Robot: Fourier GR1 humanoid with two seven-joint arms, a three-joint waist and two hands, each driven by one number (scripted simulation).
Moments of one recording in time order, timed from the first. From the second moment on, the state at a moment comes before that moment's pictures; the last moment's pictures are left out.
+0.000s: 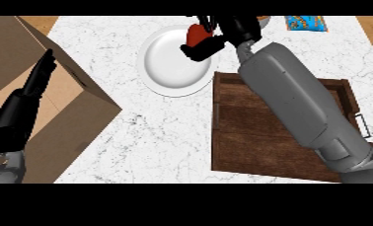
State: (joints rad) left arm -0.08 0.44 -0.01 -1.68 -0.08 0.08 0.00; right arm -1.04 -0.24 0.43 -0.97 0.42 -0.19 0.24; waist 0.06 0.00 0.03
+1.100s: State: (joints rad) left arm -0.12 0.40 -0.03 -1.68 -0.12 0.07 0.03; right arm -1.14 0.00 0.36 -0.52 0.32 -0.32 0.21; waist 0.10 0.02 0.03
